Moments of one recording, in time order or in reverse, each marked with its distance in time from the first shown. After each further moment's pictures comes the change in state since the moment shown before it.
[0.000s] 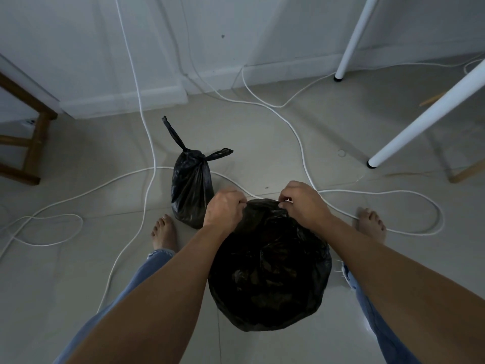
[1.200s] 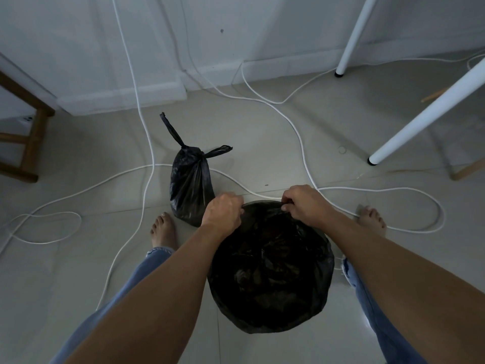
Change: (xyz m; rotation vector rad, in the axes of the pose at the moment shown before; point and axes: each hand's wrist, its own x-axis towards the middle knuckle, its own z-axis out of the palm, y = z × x) left_hand -0.005 0.001 -0.002 0.315 -0.185 0.039; right_hand 0.005 0.010 0.001 -0.106 -0.166 0.034
